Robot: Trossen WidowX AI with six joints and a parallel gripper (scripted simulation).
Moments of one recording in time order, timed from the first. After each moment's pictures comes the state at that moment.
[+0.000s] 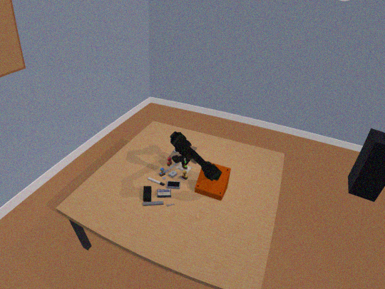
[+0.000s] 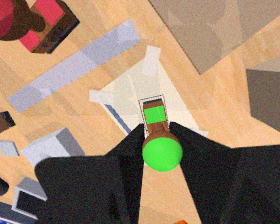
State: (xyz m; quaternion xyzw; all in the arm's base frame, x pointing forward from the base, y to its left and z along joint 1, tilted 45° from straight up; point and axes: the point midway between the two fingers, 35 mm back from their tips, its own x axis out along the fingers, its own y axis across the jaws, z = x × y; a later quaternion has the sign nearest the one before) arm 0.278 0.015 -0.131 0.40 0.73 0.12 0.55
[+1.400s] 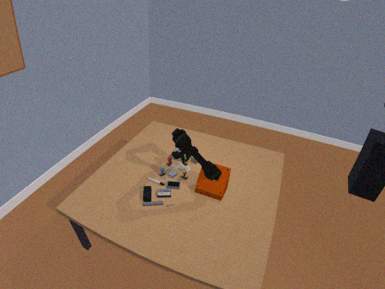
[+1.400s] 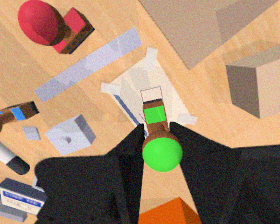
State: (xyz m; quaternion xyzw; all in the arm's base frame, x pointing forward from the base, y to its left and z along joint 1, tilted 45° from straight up) arm 0.282 -0.009 -0.106 0.41 0.73 0.12 0.54
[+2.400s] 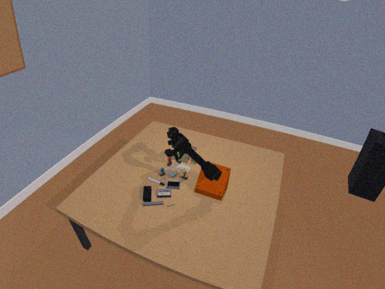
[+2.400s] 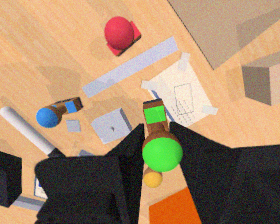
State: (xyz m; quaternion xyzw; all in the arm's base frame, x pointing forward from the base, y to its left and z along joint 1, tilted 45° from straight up) arm 0.314 -0.001 -0.050 0.40 0.73 0.10 0.55
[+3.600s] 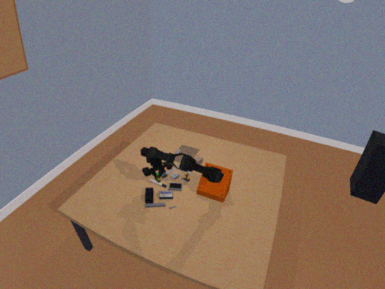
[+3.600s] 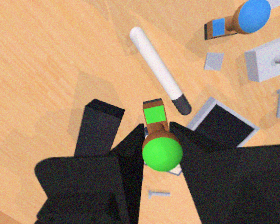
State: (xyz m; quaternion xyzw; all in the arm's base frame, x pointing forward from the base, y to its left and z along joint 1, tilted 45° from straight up) arm 0.336 0.171 0.109 0.41 0.72 0.12 0.54
